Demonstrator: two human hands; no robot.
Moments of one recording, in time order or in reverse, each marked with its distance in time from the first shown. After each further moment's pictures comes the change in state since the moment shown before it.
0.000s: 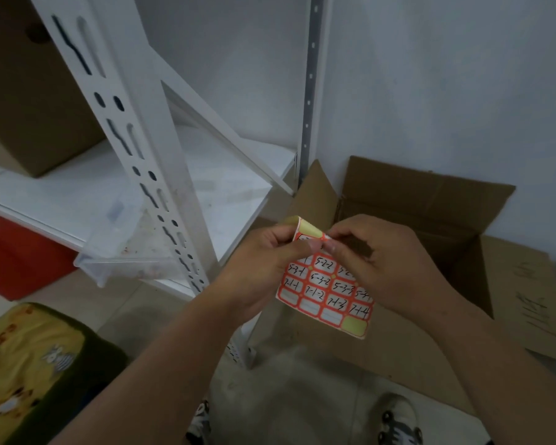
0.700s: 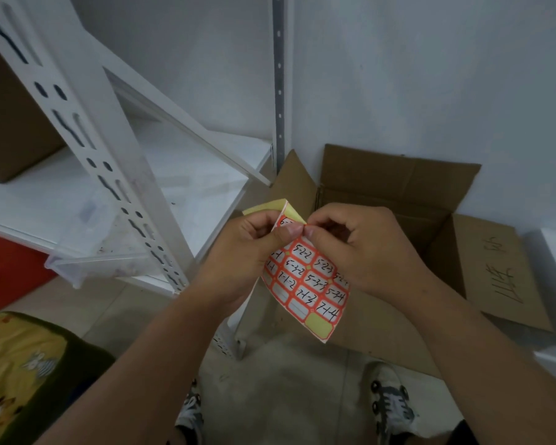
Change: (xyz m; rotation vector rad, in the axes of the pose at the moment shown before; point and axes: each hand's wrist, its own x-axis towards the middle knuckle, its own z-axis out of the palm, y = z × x) left_hand -0.006 -0.001 0.020 0.026 0.036 0.136; right_hand -0.018 -0.006 -0.014 0.137 0.035 0.071
